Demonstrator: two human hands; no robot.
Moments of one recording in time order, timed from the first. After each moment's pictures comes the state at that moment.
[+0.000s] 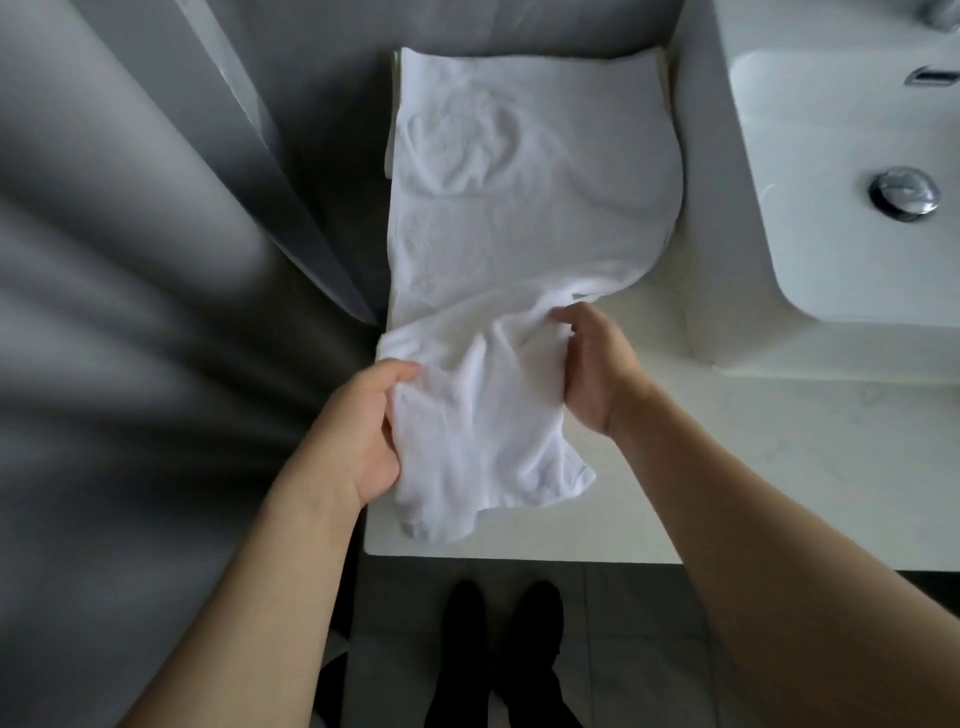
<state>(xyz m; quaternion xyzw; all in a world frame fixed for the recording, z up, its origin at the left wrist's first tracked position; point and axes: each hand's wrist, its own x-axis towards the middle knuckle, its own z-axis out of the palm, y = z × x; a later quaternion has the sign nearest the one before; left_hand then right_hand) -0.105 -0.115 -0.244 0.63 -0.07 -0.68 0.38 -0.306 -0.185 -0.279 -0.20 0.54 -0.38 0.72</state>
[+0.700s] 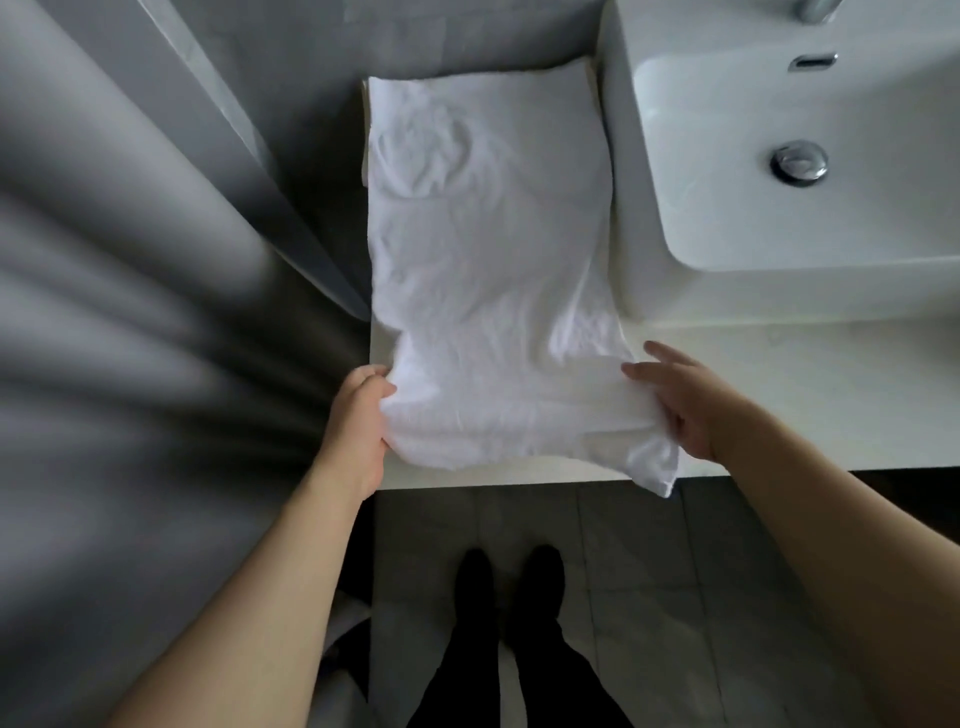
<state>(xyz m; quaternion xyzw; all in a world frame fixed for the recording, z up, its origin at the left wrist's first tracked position) -0.127 -0.059 -0.229 0.72 -0.21 -0.54 0.37 -0.438 -0.092 -0.227 -0.19 0.69 -0.27 0.65</state>
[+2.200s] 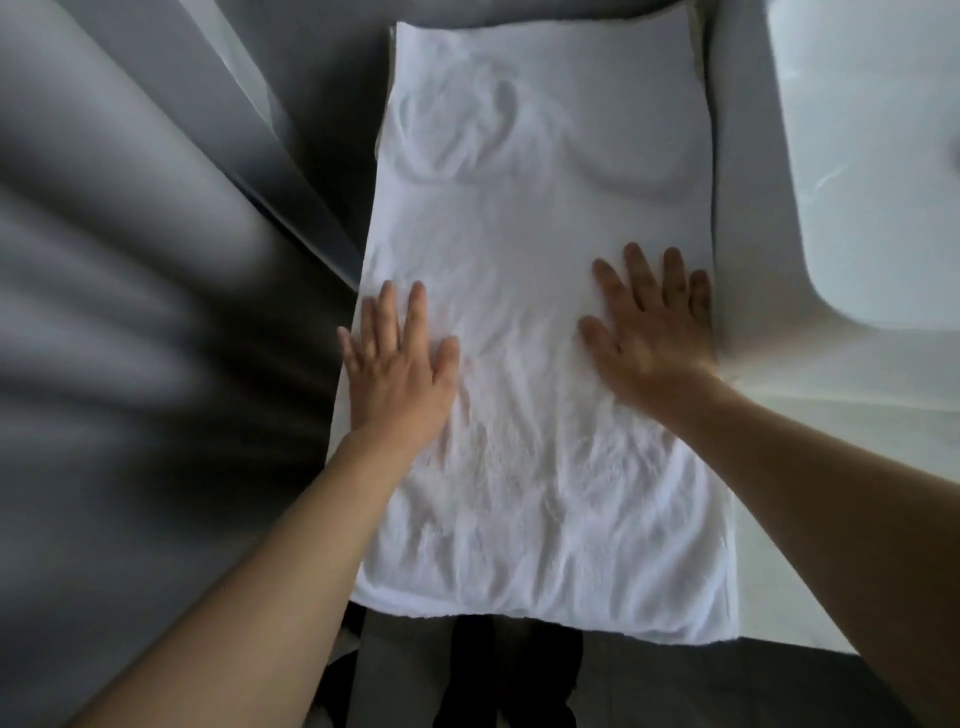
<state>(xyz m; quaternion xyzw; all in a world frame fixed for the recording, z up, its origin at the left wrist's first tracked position) -0.147 -0.163 -0.349 0.78 -0.61 -0.08 0.03 -0.396 -0.231 -0.349 -0.78 0.62 0.02 0.09</state>
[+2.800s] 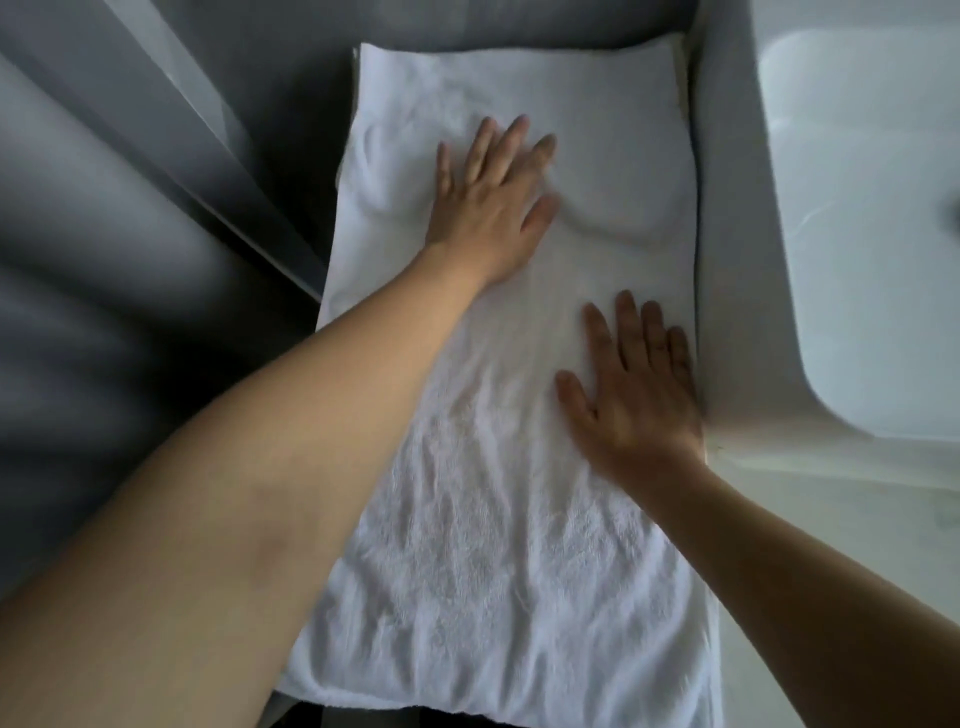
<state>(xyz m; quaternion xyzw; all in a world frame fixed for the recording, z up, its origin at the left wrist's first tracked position) -0.211 -0.376 -0.315 0.64 -0.77 -0.03 0.02 -0.393 -0.228 -0.343 -0.76 0.64 -0.03 0.10</state>
